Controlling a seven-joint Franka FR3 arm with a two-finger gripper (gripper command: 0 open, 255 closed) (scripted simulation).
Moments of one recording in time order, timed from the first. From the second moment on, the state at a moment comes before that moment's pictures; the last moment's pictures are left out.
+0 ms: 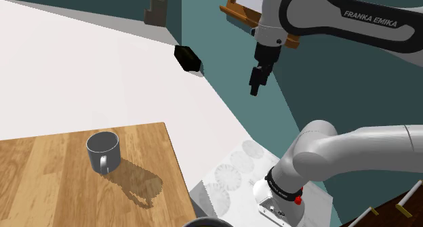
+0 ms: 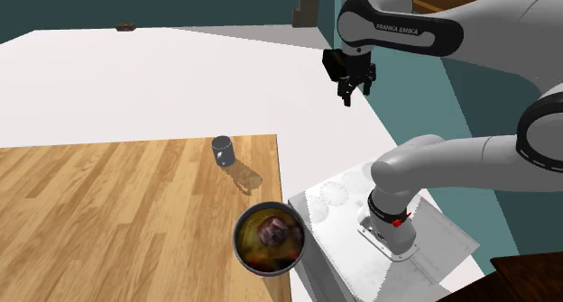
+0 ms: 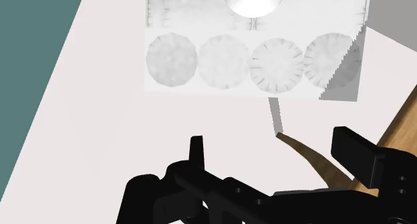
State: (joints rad) arm 0.02 -0.82 0.03 -2.45 -0.10 1.45 -0.06
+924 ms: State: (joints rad) arm 0.11 -0.50 0.17 -2.38 0.02 1.73 0.04
